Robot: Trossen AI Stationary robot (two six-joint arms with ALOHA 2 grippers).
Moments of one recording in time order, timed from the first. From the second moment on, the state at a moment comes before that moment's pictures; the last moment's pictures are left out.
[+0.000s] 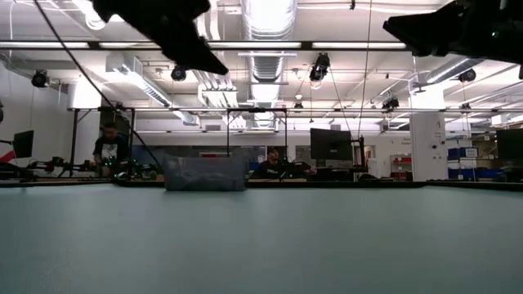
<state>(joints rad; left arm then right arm) 0.10 1.22 0.91 -0.25 0.02 0.19 -0.03 0.52 0.11 0.70 0.05 -0.41</state>
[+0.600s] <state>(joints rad) 0.09 0.68 0.40 0.00 0.08 0.04 -0.03 0.50 0.10 0.71 0.07 -0.41</state>
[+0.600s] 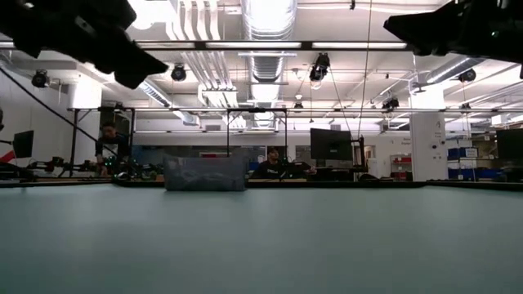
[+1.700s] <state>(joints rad) -0.06 0.30 0.11 0.09 0.16 -0.09 -0.03 0.50 0.10 0.71 0.12 -0.48</state>
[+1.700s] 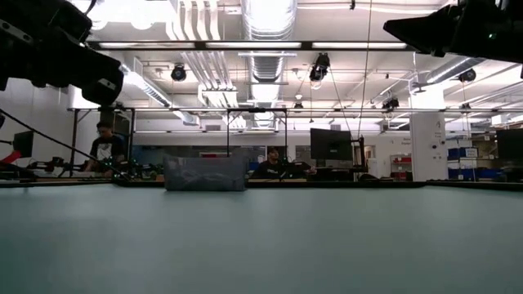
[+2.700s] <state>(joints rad) -0.06 0.02 0.04 -0.03 0.15 -0.07 -0.03 0.07 0.10 0.35 0.13 -0.48</state>
